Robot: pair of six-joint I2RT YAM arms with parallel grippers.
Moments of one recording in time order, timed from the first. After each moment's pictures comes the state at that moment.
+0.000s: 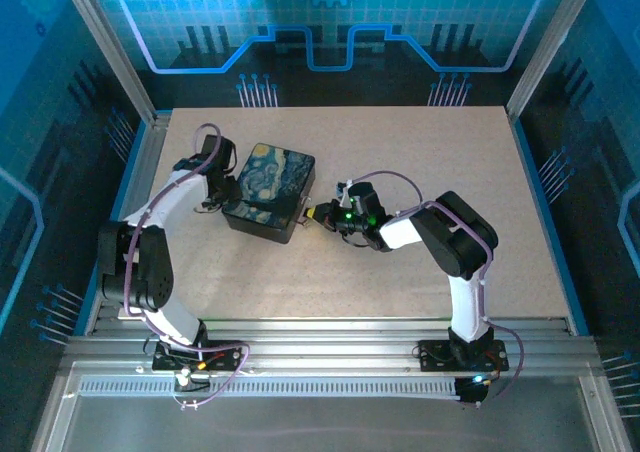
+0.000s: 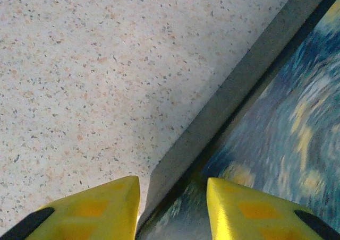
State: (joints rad) left arm -0.10 1.63 1.20 -0.75 -0.16 -0.51; right arm 0.59 2.01 0.90 0.63 -0.43 1.10
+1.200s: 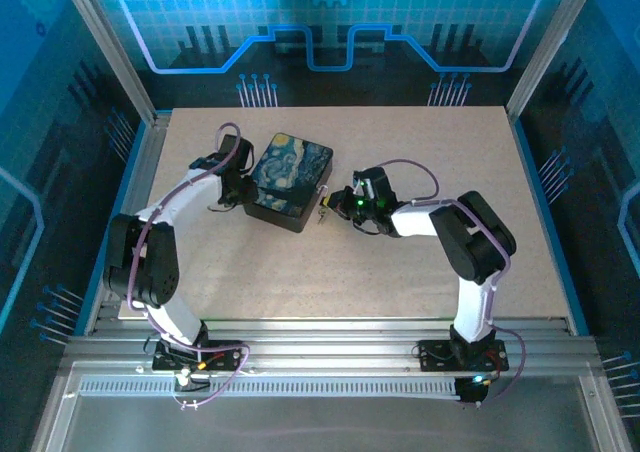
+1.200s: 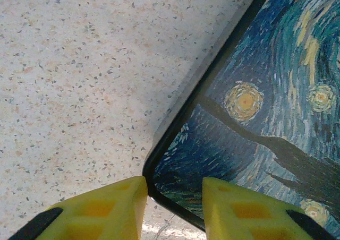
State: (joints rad) left arm -0.19 1.68 1.22 -0.70 -0.11 -0.46; right arm 0.50 1.93 0.95 0.38 -0.40 1.05
